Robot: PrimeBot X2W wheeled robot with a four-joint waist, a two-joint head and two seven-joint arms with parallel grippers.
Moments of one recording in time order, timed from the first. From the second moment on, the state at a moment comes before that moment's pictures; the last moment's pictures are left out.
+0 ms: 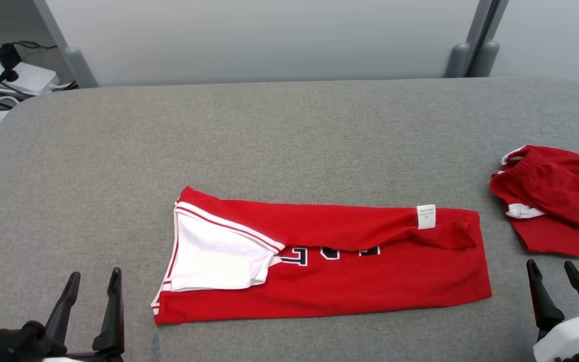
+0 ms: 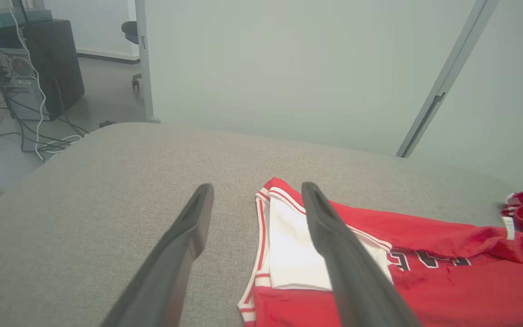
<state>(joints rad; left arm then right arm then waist) 0.16 0.53 -0.33 -0.19 -0.77 0.34 -0.25 -0.04 -0.25 0.01 0.37 0.40 0.13 -0.16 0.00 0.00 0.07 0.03</state>
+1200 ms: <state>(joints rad) 0.01 0.47 -0.39 -0.13 -0.73 0.29 -0.25 -0.34 -0.38 0.28 0.64 0.82 0.14 0.16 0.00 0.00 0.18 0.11</state>
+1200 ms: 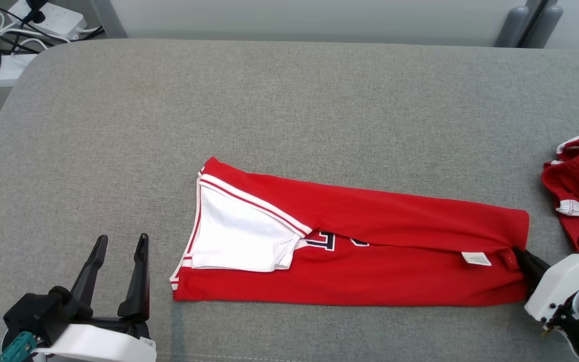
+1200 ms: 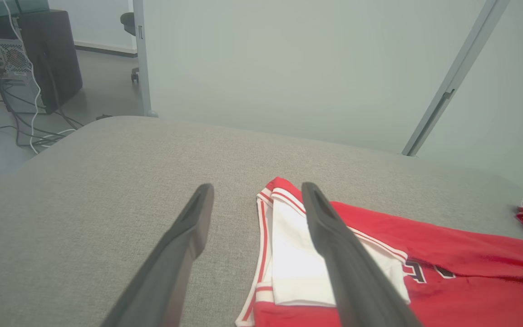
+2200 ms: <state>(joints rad) -0.03 0.46 -0.38 -0.12 -0.71 0.25 -0.25 -0.35 -0.06 0.33 0.11 1.21 0.13 0.31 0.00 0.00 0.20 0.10</state>
